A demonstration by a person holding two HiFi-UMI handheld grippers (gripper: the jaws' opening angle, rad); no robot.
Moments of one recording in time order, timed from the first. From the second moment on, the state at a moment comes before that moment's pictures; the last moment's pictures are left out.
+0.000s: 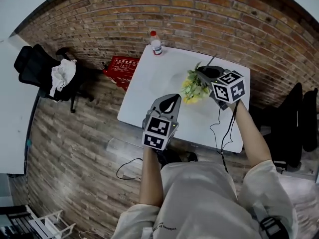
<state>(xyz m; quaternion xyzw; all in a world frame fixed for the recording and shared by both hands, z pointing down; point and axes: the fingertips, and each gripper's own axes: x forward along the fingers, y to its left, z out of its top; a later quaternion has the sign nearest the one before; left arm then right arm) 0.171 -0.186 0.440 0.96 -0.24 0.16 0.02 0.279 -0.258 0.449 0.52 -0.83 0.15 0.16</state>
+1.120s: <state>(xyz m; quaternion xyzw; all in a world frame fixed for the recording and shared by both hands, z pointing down) 0.250 -0.032 0.443 0.95 -0.27 0.13 0.03 0.421 -0.026 0.356 0.47 -0.83 0.26 -0.15</state>
